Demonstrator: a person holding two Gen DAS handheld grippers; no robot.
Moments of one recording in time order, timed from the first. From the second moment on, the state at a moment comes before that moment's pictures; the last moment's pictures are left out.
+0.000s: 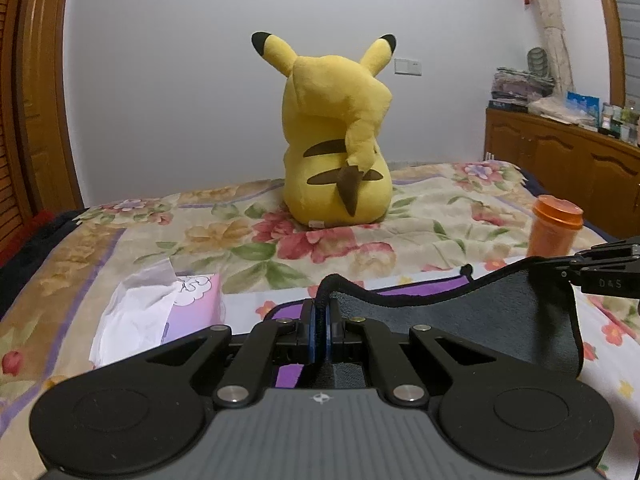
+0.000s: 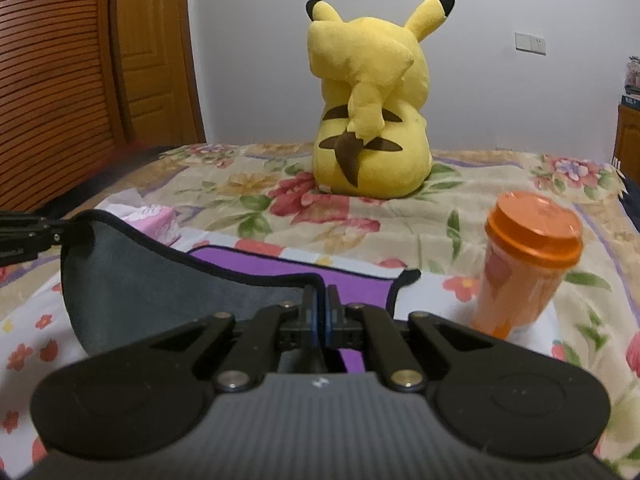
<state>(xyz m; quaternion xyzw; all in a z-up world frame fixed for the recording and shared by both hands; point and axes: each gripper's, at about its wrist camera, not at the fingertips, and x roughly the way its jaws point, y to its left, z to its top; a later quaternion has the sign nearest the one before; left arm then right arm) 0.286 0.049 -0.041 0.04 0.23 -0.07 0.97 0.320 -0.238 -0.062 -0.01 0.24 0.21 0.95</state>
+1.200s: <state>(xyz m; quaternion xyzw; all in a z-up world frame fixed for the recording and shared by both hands) 0.407 0.047 -0.090 0.05 0.25 -0.03 0.97 0.414 -0.221 -0.102 -0.05 0.22 0.15 0.96</state>
